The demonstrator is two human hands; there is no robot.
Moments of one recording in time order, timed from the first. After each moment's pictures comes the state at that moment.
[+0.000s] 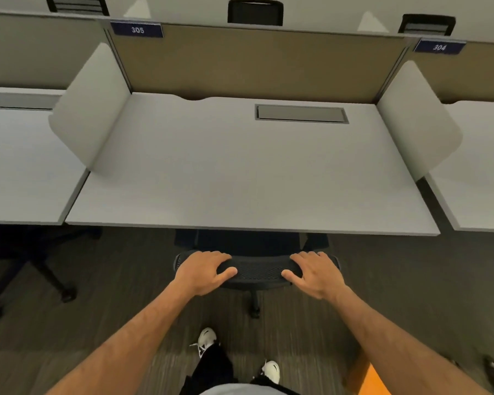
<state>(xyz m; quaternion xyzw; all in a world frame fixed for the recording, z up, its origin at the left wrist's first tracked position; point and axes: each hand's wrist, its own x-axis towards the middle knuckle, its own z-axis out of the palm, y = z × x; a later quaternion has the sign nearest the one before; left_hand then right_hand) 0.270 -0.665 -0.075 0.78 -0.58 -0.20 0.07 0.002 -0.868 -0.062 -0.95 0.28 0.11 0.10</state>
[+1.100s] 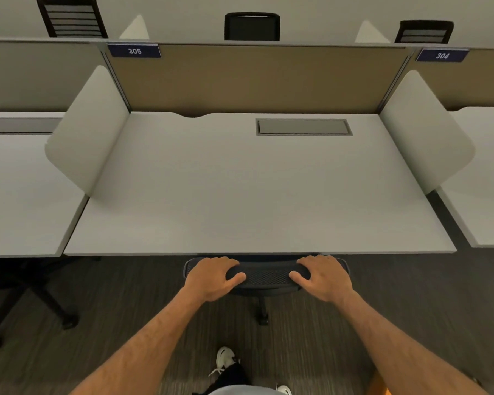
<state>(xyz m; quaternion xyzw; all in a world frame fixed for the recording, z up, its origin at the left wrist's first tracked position) 0.316 -0.722 -0.073 0.79 -0.58 -0.20 0.07 0.049 -0.922 -0.066 -0.94 0.31 0.08 0.09</state>
